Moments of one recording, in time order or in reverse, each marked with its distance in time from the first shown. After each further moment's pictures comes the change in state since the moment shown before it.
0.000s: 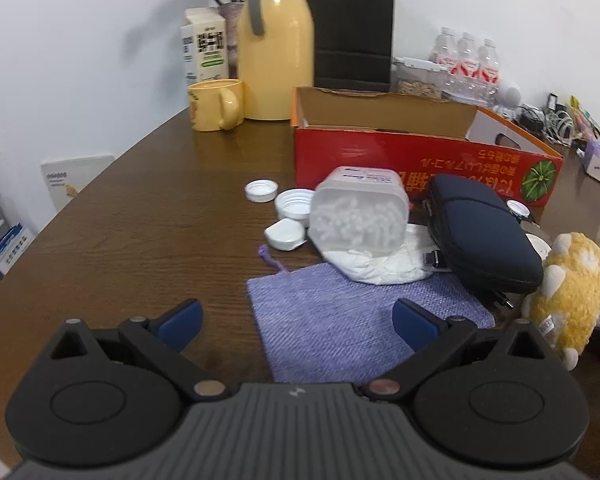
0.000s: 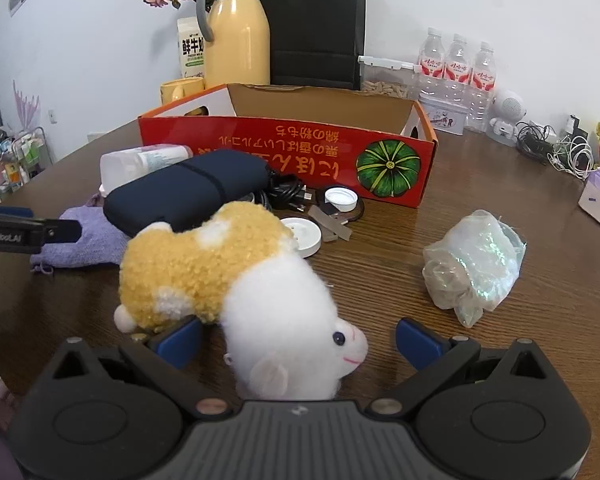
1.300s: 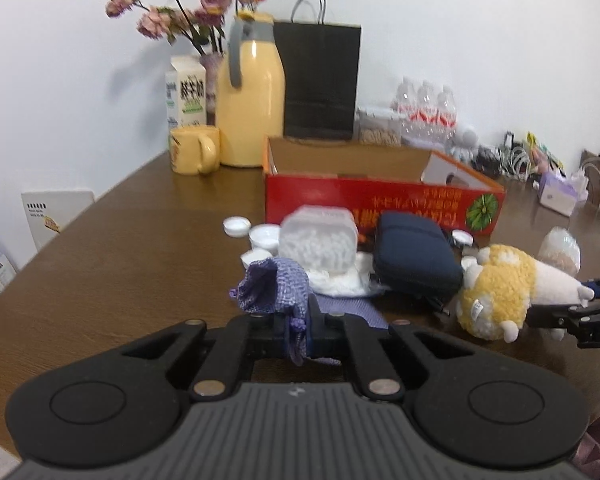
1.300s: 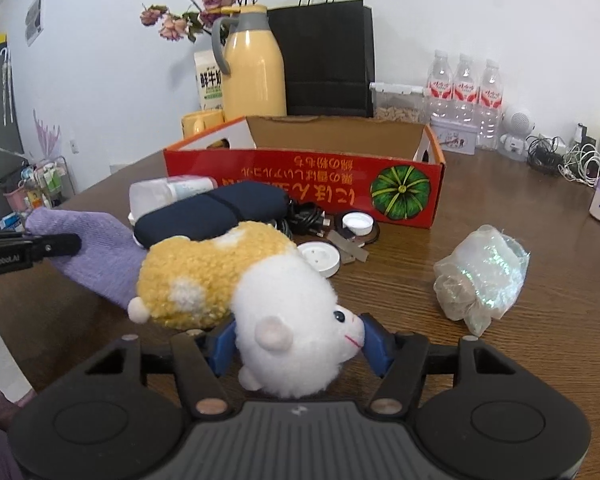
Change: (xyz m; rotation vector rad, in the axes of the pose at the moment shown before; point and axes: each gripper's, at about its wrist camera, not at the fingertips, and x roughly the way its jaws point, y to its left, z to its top) left arm -0.054 0.004 -0.015 -0.013 -0.160 -0.095; right arm -0.021 -0.003 -0.006 0.029 -0.107 0.076
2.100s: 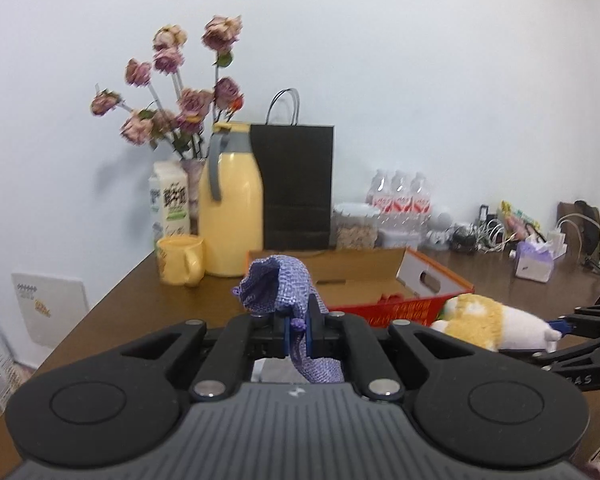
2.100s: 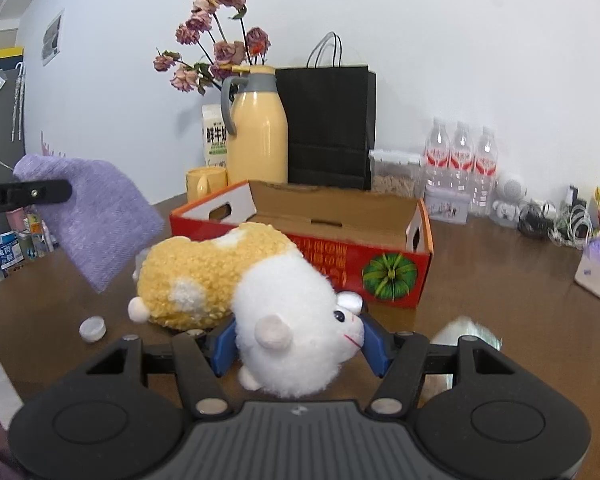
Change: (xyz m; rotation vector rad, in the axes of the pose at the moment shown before) left arm -0.034 -0.016 0.063 0.052 -0.250 -0.060; right arm -0.023 0.005 0.035 -0.068 -0.165 -0.027
